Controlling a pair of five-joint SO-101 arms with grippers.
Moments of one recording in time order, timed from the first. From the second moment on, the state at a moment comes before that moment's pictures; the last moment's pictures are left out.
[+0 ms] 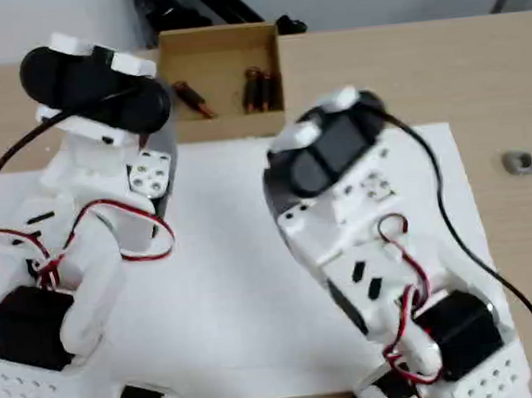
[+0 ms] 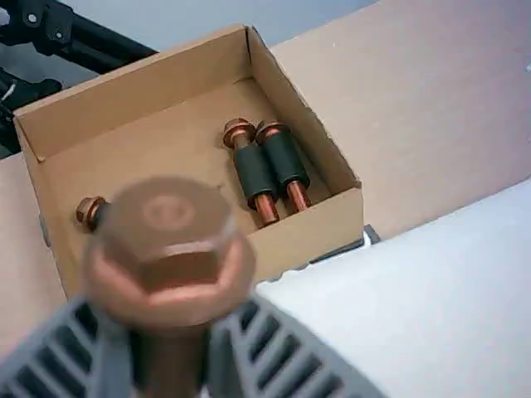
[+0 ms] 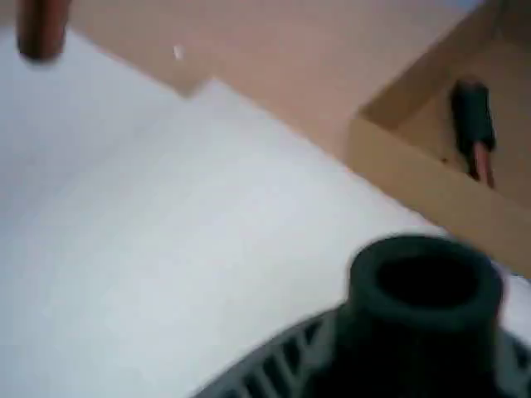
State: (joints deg) left arm 11.3 -42.8 3.6 73.5 -7.0; right arm -32.8 -58.4 22.7 63.5 -2.0
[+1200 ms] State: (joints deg) left arm 22.4 -42.1 3.6 71.0 -7.0; right arm -32.8 -98.2 81.3 31.7 -1.0
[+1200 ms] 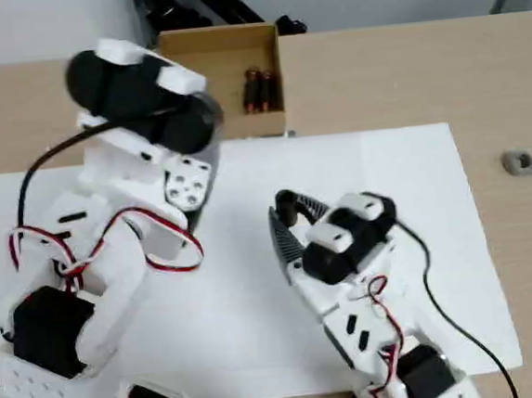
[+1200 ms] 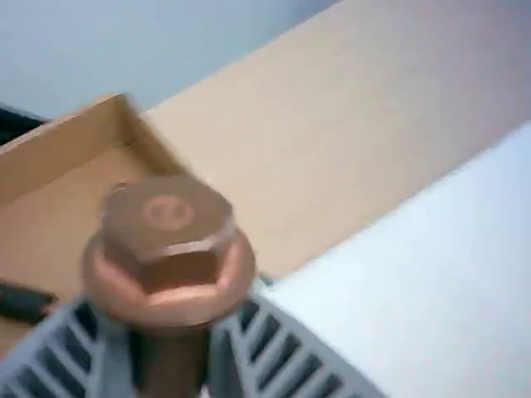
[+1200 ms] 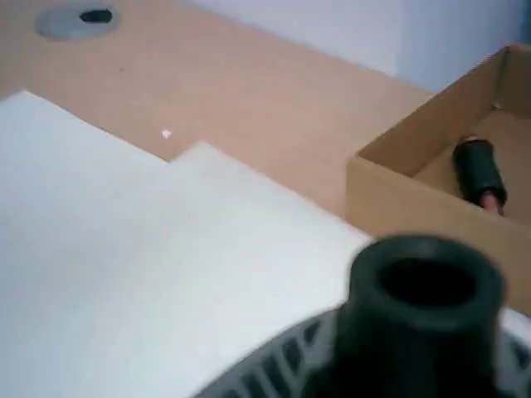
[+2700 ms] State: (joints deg) left arm 29.0 -39.7 14.2 57.2 16.8; right arm -35.2 -98.2 90.0 11.8 -0.5
